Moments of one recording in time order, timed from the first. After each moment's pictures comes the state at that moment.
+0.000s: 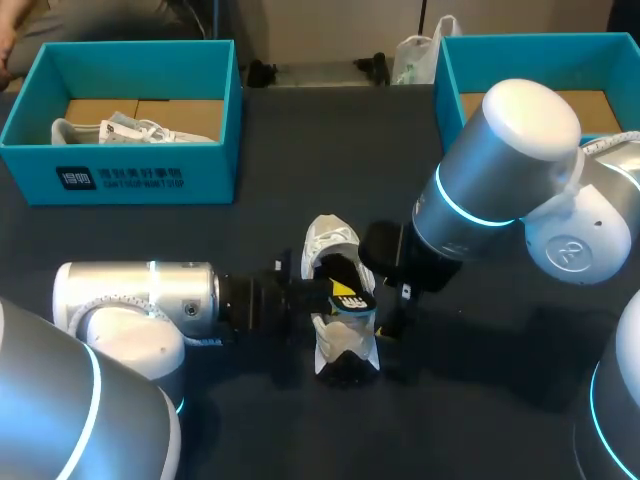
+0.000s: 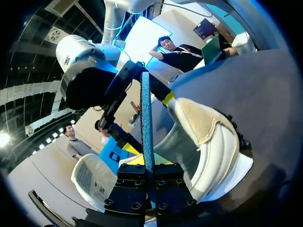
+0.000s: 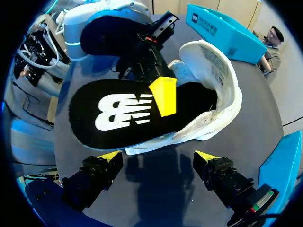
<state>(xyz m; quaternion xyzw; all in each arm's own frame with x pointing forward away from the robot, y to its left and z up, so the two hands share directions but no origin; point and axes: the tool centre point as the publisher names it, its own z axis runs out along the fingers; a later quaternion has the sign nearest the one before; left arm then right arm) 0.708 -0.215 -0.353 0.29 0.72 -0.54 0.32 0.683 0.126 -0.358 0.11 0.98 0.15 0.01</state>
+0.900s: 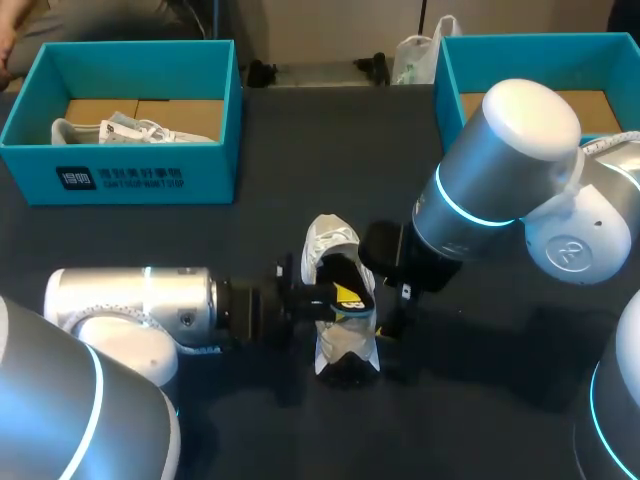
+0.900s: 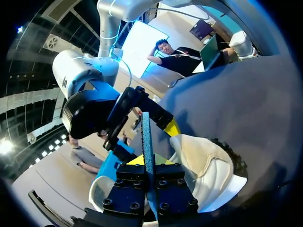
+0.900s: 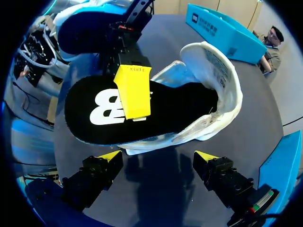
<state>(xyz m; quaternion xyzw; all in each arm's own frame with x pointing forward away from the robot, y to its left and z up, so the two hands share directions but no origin) 0.679 -0.220 -0.326 0.31 0.70 -0.55 0.33 0.683 0.126 -0.358 0.11 0.98 0.15 0.01</state>
